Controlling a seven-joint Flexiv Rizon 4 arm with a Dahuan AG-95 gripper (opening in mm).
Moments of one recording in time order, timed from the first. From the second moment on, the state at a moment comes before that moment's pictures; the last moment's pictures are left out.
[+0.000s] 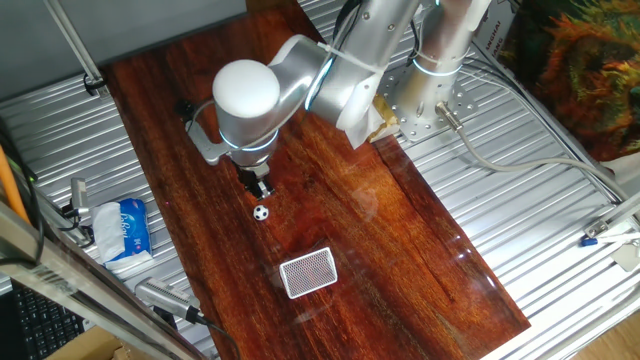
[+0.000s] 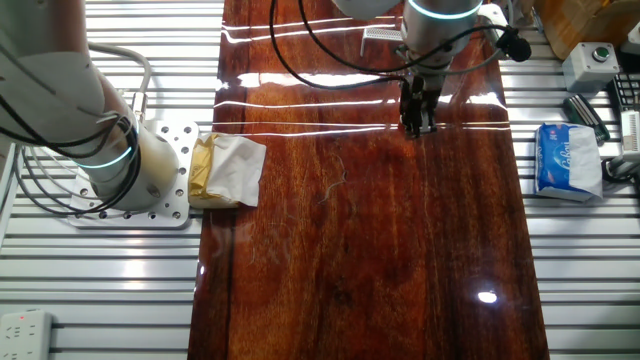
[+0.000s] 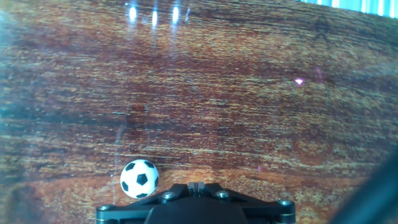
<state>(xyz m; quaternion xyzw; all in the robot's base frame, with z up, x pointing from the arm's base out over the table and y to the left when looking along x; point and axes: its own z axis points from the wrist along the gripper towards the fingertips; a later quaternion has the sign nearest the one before) 0.530 0.065 0.041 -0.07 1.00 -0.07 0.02</state>
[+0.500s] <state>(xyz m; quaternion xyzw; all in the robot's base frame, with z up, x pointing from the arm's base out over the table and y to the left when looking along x) 0.538 0.054 0.036 -0.05 1.00 -0.06 0.02</state>
